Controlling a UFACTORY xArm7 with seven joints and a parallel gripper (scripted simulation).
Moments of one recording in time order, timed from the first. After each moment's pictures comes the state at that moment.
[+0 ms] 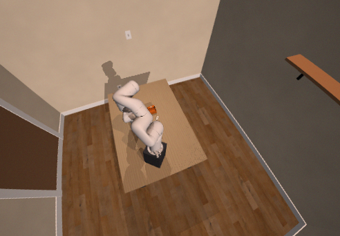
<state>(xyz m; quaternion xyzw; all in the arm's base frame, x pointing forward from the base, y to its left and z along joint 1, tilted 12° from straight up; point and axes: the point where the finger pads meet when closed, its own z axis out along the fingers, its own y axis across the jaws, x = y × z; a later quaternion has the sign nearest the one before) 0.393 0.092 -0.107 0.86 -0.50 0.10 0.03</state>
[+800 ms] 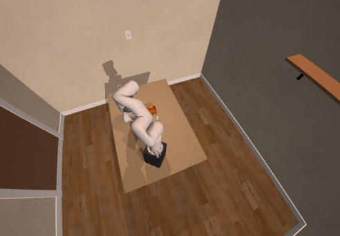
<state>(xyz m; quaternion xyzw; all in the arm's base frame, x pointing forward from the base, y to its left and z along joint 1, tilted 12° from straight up) 0.394 0.092 -0.107 0.86 -0.50 0.10 0.03</state>
